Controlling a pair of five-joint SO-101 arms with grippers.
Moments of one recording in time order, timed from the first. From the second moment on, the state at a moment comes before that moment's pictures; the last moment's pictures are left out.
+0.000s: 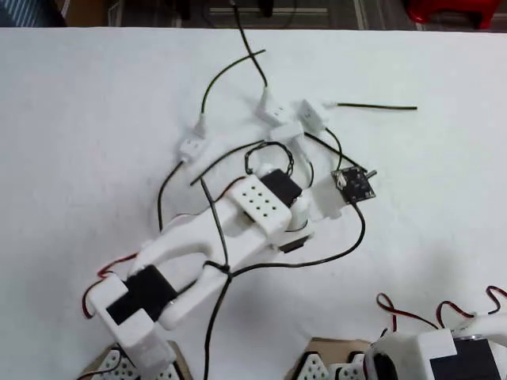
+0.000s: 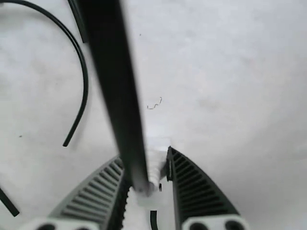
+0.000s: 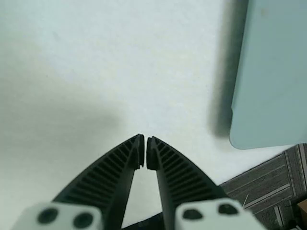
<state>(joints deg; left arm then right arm) 42.0 10.2 8.2 73.8 -20.9 78.3 -5.0 30.1 57.4 60.5</state>
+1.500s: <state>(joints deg) 41.2 -13.8 33.6 59.9 -17.9 78.3 -5.0 30.1 57.4 60.5</state>
